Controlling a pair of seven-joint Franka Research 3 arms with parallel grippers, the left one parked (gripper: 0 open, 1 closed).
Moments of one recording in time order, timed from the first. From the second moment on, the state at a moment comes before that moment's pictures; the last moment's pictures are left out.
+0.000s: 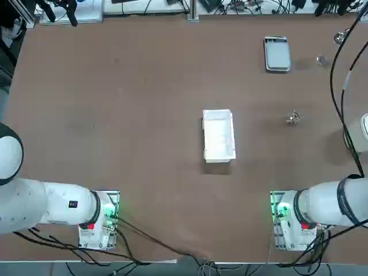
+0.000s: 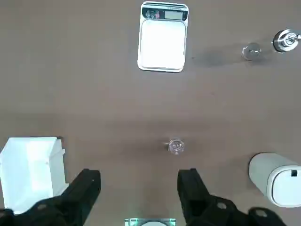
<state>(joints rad) 0.09 -0.09 -0.04 -1.59 -0.02 1.47 0.06</state>
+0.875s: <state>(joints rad) 0.23 -0.02 -0.03 -1.68 -0.11 1.55 0.40</state>
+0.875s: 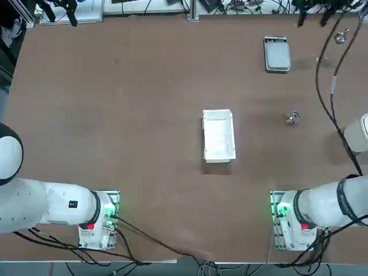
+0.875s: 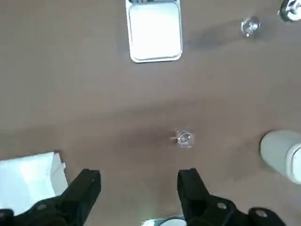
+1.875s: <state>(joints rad) 0.49 0.38 -0.02 -1.88 -0.53 1.81 1.49</state>
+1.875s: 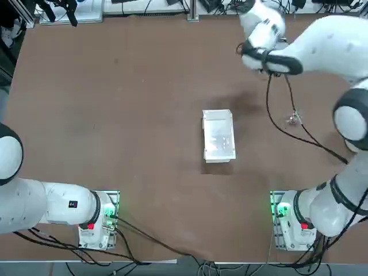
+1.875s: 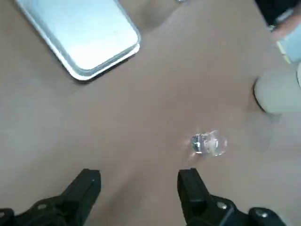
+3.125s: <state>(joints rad) 0.51 0.72 -0.04 -1.88 -0.68 1.56 2.68</state>
